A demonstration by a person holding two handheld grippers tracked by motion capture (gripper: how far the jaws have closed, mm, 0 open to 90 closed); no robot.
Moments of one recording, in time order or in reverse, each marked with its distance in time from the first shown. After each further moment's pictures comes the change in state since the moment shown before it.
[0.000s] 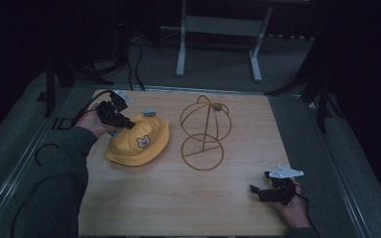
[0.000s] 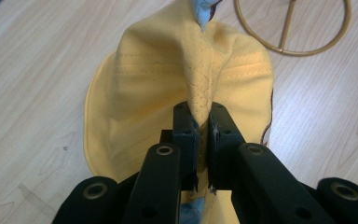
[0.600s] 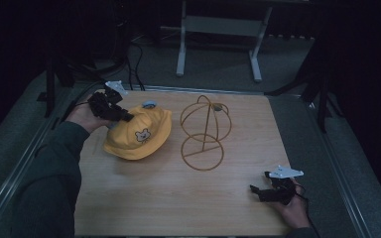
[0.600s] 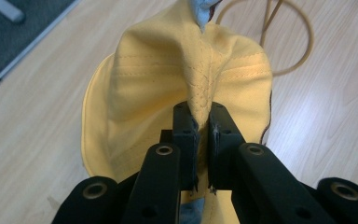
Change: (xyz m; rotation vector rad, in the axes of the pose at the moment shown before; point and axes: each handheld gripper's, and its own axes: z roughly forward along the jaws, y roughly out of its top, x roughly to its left) left arm -0.016 0.016 -0.046 -0.085 0.013 0.081; right arm 0.000 0.000 0.000 0.000 0.000 0.000
